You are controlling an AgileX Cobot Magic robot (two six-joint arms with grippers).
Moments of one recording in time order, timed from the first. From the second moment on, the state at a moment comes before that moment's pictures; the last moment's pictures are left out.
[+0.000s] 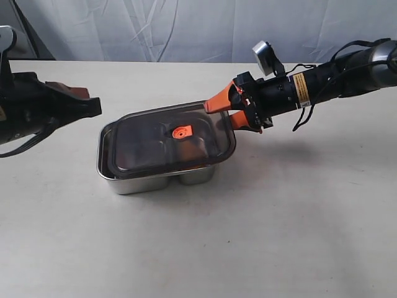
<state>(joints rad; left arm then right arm) -0.26 1.24 -0.56 0.09 -0.15 -0.38 0.12 2.22 -1.36 -1.75 -1.19 2.08</state>
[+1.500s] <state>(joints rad) -0.26 1.38 -0.56 0.13 -0.19 -0.38 0.14 2.24 -1.36 -1.75 -1.21 2.08</state>
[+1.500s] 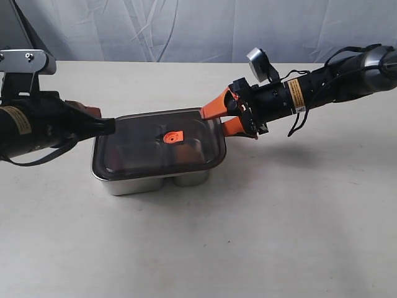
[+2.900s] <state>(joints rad) 0.08 1.40 -0.84 -0.51 0.34 0.02 0.01 2.24 -1.36 -1.75 -1.21 2.08</state>
